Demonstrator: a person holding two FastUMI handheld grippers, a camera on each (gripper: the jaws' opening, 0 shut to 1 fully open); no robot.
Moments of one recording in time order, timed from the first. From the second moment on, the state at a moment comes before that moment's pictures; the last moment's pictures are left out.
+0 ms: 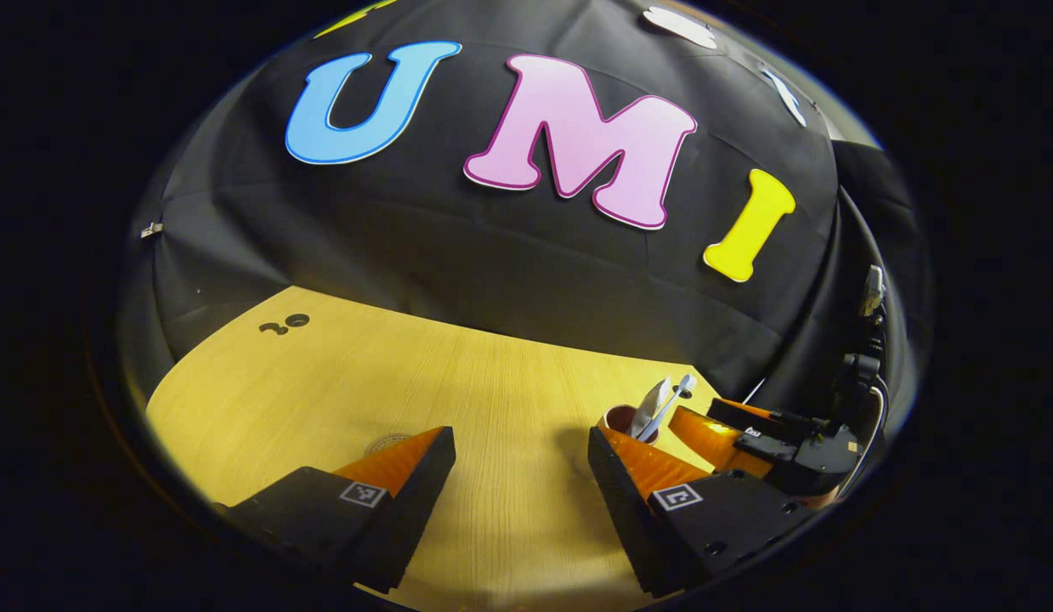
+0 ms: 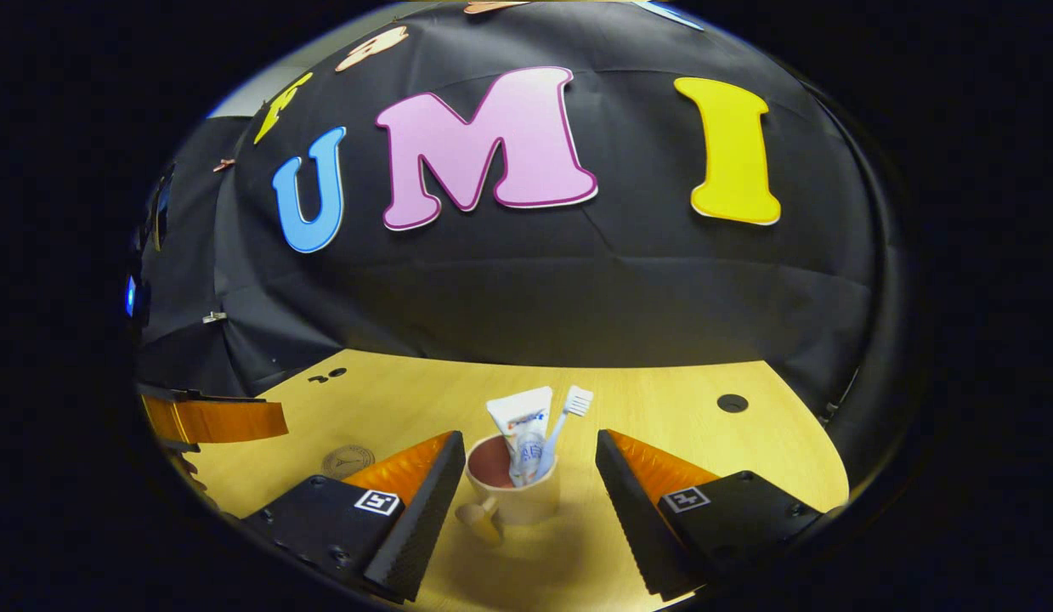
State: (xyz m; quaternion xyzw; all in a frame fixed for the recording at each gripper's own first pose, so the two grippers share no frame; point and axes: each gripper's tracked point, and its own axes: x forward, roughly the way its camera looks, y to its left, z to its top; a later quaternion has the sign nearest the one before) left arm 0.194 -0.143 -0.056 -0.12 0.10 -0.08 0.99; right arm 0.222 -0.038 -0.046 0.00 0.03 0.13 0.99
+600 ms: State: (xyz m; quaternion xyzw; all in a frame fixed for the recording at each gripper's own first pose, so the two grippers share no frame) left arm 0.169 -0.140 -0.059 -0.10 0.09 -0.08 0.99; right arm 0.180 -0.045 -0.074 -0.02 0.07 0.10 0.99
